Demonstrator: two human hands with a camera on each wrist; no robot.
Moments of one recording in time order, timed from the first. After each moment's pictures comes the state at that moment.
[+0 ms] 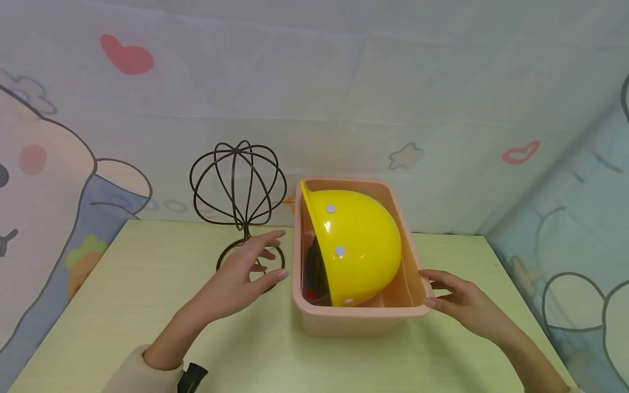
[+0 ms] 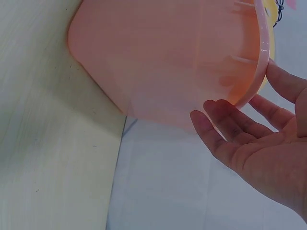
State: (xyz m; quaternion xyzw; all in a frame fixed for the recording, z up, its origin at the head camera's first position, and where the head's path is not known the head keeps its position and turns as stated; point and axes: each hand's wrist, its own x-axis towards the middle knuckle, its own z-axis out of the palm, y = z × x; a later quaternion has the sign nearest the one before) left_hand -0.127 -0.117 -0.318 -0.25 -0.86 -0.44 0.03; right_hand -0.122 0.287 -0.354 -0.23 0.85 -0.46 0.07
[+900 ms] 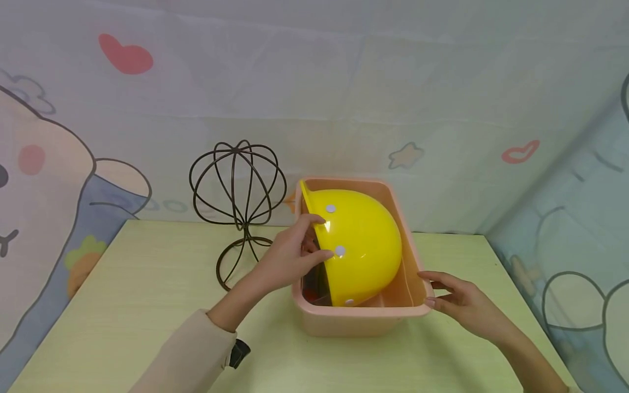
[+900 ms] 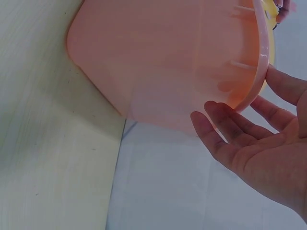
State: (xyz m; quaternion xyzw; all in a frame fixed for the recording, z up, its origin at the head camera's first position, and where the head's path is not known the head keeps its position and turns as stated) left_hand -0.161 -0.050 -0.307 -0.23 -0.85 -0.47 0.01; right_hand -0.121 0.287 -0.354 -0.24 0.85 -0.47 0.08
